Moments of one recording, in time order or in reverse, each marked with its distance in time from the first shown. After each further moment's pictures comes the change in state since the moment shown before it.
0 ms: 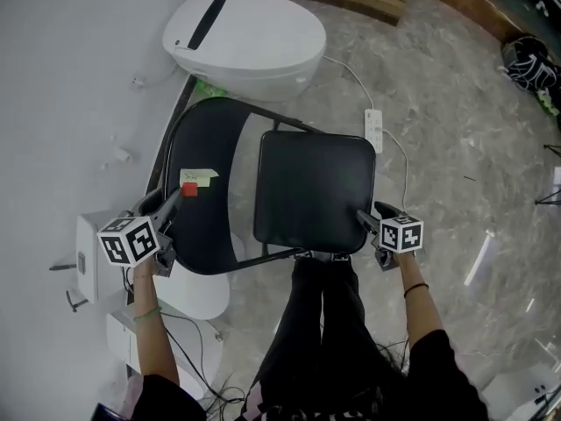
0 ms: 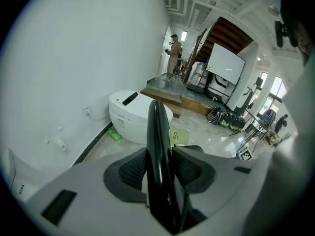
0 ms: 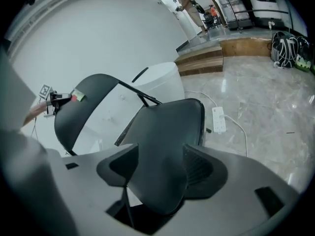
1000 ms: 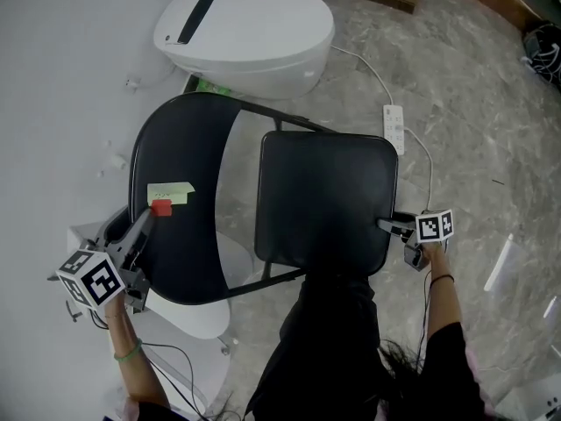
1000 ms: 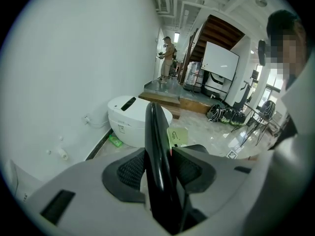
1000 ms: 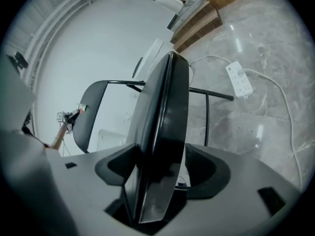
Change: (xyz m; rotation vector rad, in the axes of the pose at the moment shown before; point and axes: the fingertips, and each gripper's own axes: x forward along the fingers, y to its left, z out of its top) left arm 0.005 -0.004 0.003 0.092 -0.033 0.023; right arm 0.095 -0.077 -0.061 0.238 0.130 0.441
